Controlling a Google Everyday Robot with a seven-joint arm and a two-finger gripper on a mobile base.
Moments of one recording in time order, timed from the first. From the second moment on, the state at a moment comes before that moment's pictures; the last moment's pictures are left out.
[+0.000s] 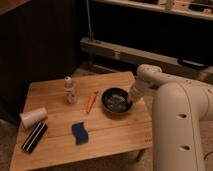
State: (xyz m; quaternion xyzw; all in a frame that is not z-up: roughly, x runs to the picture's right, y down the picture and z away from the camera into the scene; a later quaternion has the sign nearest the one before) arm 0.169 0.083 0.930 -0.34 0.16 0.68 0.63
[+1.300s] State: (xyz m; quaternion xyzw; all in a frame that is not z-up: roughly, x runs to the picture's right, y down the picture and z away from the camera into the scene) arm 0.196 0.124 0.743 -0.24 0.13 0.74 0.61
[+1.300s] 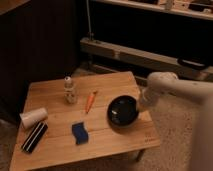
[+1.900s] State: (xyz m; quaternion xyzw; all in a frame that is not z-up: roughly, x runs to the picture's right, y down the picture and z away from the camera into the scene) arm 0.164 0.166 0.689 -0.27 0.13 0.72 0.62
